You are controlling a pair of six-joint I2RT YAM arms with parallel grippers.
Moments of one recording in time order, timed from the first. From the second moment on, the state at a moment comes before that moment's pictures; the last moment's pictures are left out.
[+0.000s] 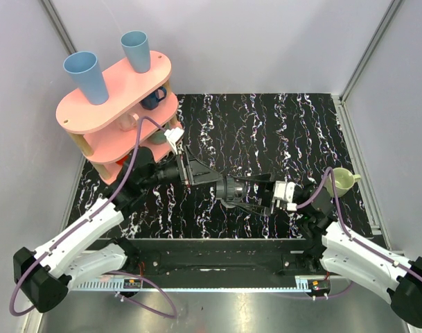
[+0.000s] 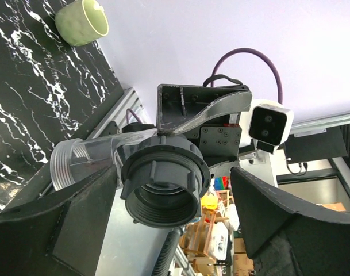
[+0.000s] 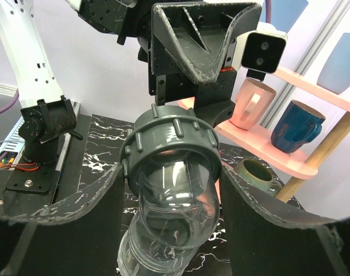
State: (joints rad) left arm -0.67 0.93 0.81 0.04 0.63 -1.14; right arm 0.75 0.75 0.36 0.83 -0.67 -0.13
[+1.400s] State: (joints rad) left arm -0.67 0.81 0.75 0.01 0.78 0.00; right arm 0.75 0.96 0.54 0.63 -0.65 0.56
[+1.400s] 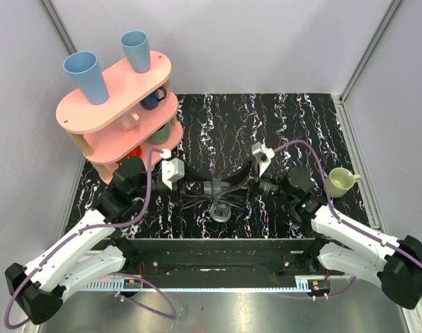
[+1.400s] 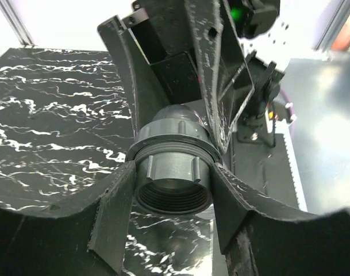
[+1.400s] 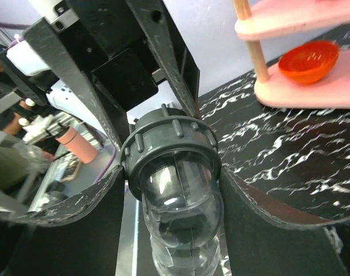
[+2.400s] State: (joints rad) left arm -0.68 0.67 0.84 -0.24 0.46 -0.47; right arm 0.75 0.81 0.54 0.56 -0.59 0.12
